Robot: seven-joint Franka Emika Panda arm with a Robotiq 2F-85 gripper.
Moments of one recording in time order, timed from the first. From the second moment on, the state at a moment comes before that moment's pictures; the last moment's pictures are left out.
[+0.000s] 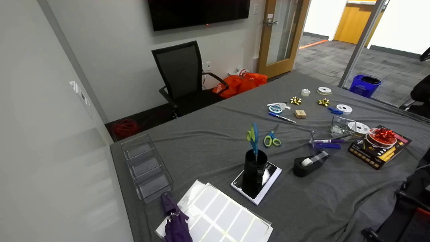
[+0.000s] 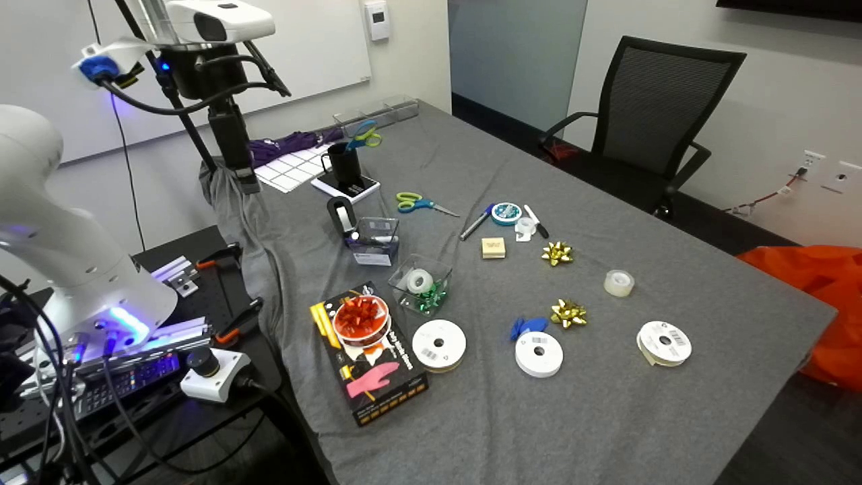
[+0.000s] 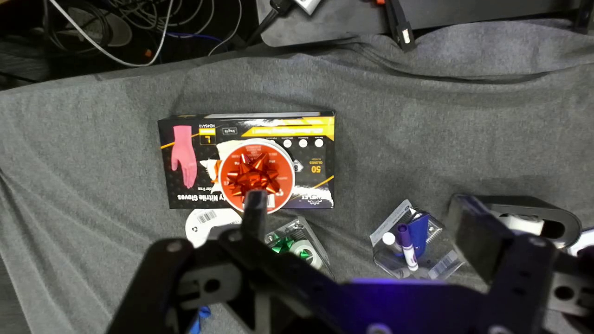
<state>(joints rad) -0.24 -0.64 -0.29 -2.57 -0.28 1.91 -0.26</state>
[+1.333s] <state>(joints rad) -0.22 -0.54 -0.29 -2.53 -0.28 1.99 -0.27</state>
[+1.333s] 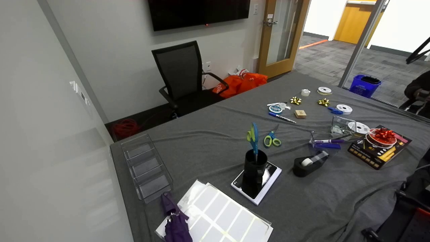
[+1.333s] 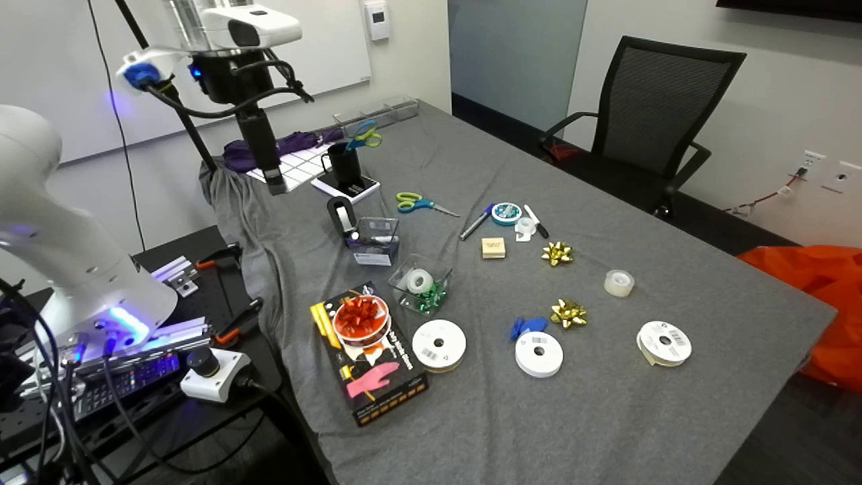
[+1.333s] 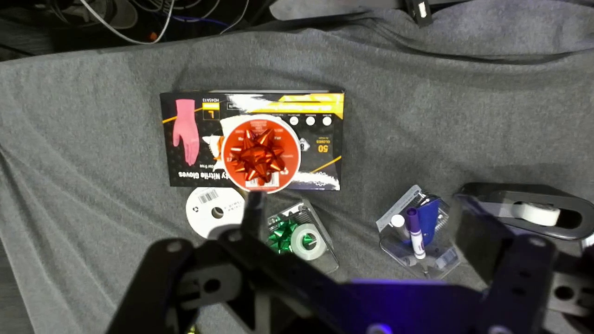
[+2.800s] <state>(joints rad) -0.16 -0.14 -0.38 -2.26 0.02 2.10 -0.73</state>
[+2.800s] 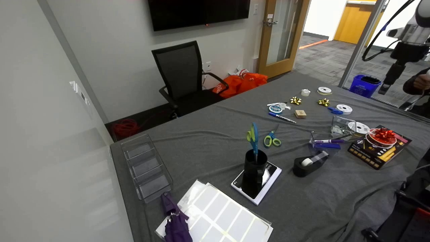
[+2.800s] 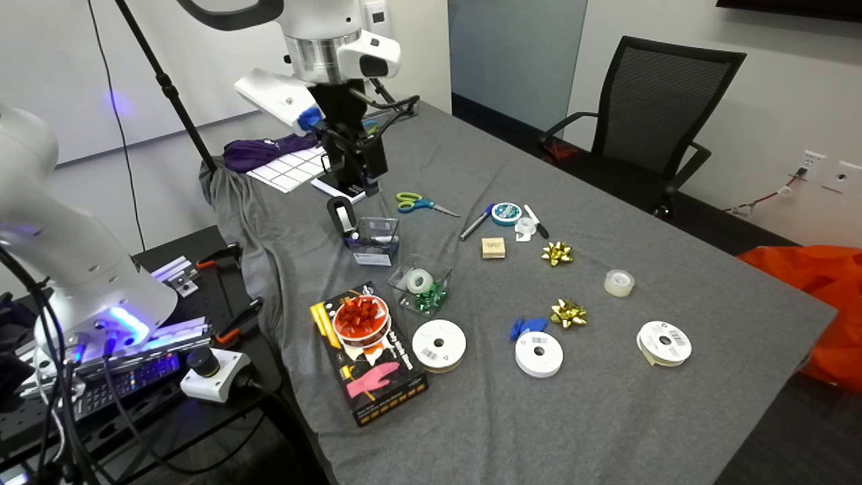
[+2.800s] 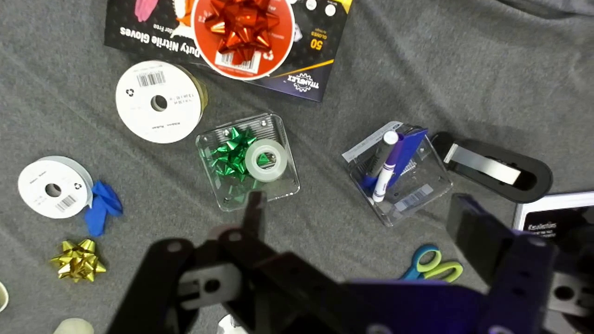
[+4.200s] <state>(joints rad) -0.22 0.59 -0.21 -1.75 0.29 2.40 0.12</state>
